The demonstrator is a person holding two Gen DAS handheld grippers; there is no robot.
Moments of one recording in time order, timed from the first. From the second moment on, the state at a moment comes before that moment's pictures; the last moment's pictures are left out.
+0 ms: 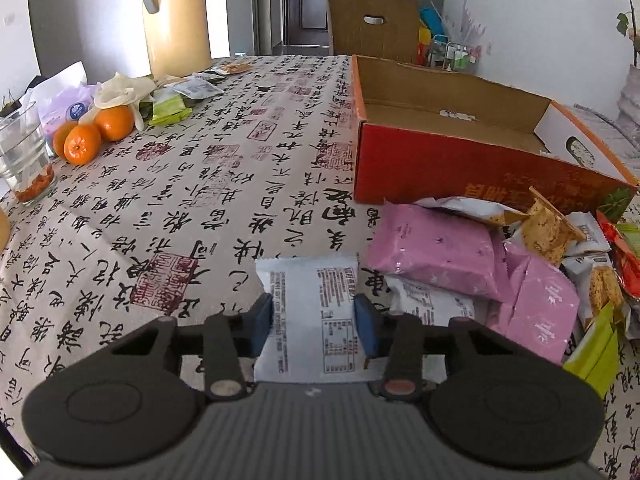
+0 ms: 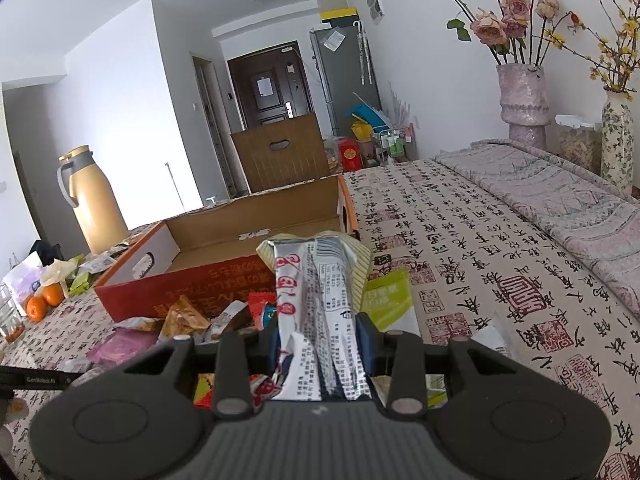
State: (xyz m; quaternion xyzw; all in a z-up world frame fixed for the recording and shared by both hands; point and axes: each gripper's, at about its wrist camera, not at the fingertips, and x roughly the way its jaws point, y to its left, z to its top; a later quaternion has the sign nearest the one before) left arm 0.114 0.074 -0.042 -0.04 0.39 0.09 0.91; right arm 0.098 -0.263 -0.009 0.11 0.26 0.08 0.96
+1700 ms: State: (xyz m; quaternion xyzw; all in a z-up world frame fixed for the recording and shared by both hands) left arm 0.257 0.008 0.033 -0.02 0.29 0.05 0.96; right arm 0.279 -0.190 0.020 0.02 0.26 0.14 0.96
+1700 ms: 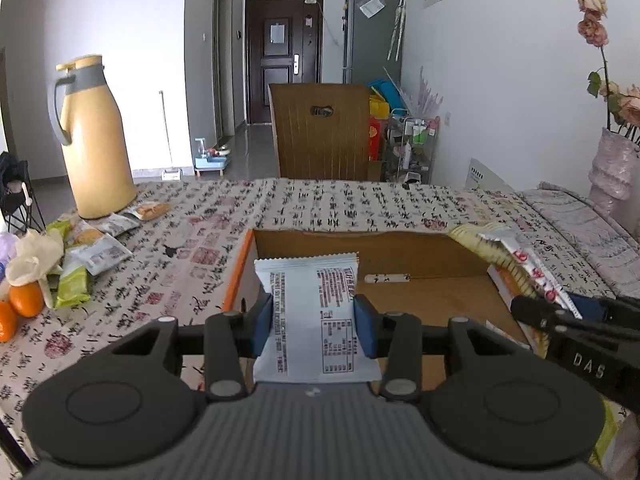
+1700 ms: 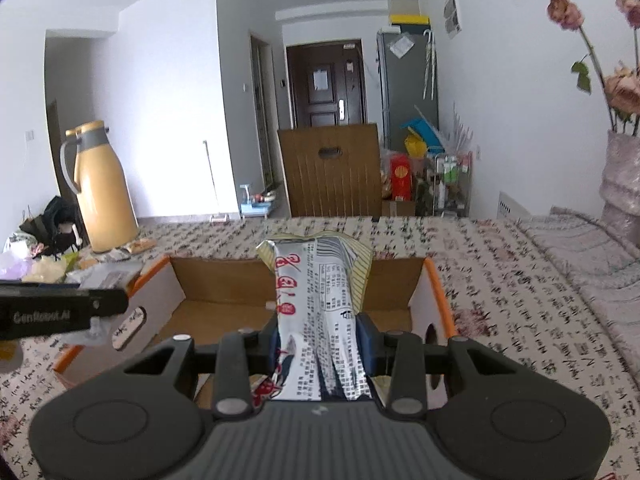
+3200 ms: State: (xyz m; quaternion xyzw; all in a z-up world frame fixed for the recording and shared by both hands) left arm 0.216 0.011 0.053 -0.04 0.23 0.05 0.97; right arm 0.250 -0.215 0.036 0.04 0.22 0.11 0.97
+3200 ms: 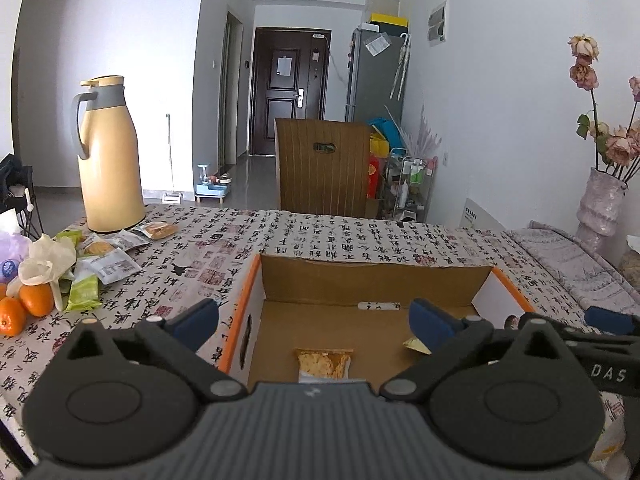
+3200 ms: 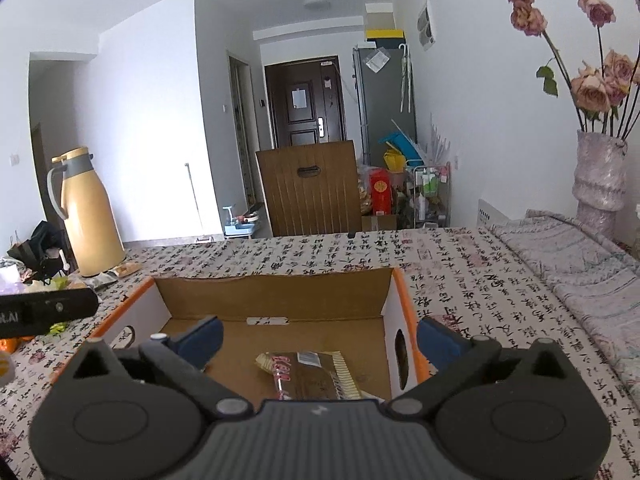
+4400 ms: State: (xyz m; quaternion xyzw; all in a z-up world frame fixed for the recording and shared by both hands) left arm 0.106 0.027 0.007 -0.02 0.27 0.03 0.96; right arm 0.109 -0.261 0.009 0.04 0.25 0.06 0.97
